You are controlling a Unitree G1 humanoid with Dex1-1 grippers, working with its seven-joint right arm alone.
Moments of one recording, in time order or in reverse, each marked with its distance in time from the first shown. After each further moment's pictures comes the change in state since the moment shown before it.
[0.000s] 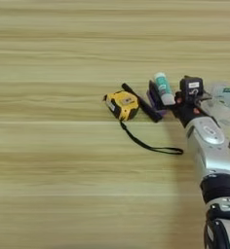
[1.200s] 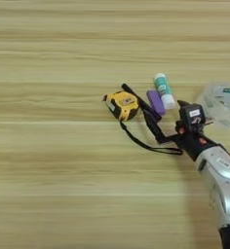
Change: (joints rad) arm 0.346 -0.020 0.054 -0.454 0.038 0.232 0.134
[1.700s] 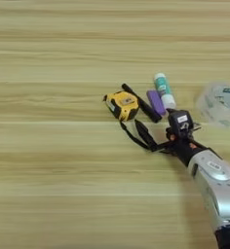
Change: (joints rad) arm 0.003 0.000 0.053 0.043 -0.034 0.013 0.019
